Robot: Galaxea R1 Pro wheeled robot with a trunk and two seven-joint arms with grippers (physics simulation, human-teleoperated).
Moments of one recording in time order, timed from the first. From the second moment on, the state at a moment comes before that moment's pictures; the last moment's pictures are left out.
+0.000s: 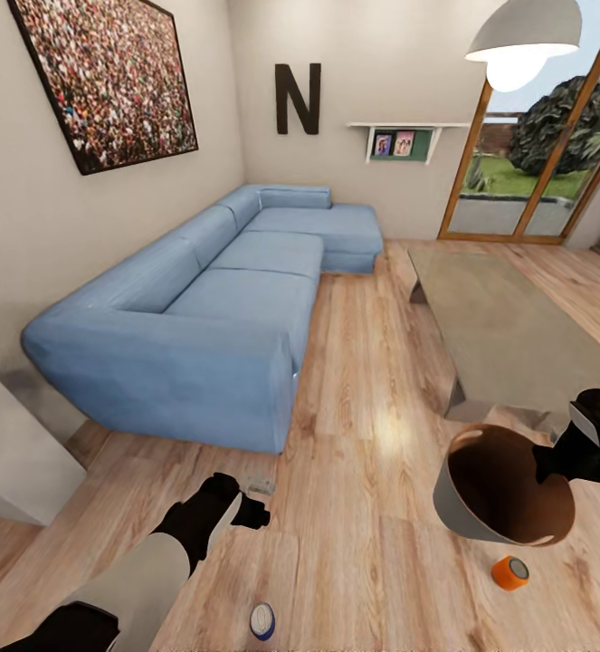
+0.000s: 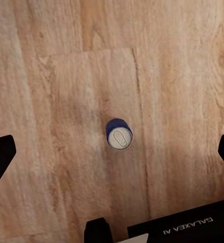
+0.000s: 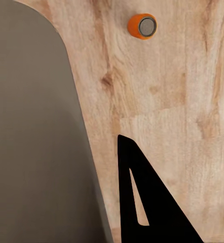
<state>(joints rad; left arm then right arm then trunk) -0.77 -0.14 -0.21 -0.45 -0.02 0.69 -0.04 -1.28 -0.51 -0.08 -0.02 0.31 1.05 0.34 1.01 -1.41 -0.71</state>
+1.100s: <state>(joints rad) -0.77 -0.15 -0.21 -0.45 -0.02 0.69 -0.04 -1.42 -0.48 -0.07 0.04 0.30 1.05 0.34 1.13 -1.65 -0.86</state>
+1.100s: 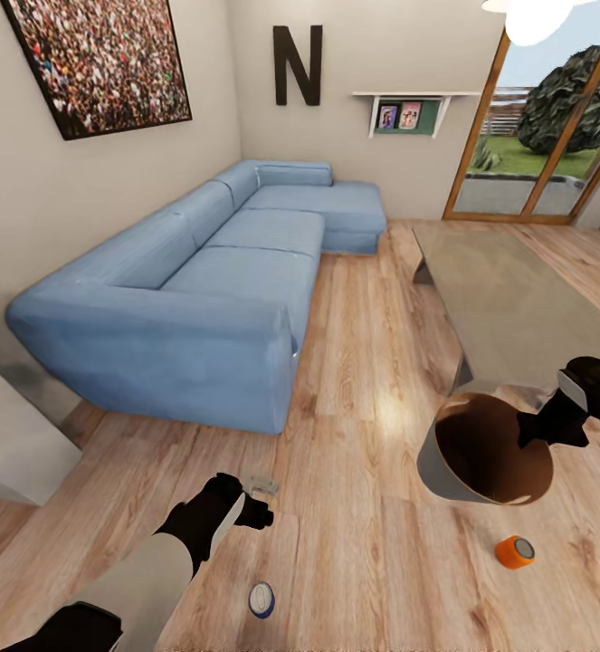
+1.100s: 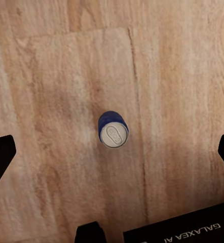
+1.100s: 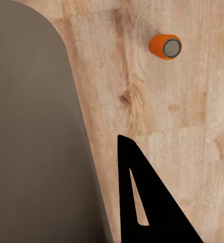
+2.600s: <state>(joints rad) -0.77 -0.16 -0.21 -0.43 -0.02 0.70 -0.04 -1.62 -0.43 0.16 0.05 0.30 1.05 0.34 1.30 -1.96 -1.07</state>
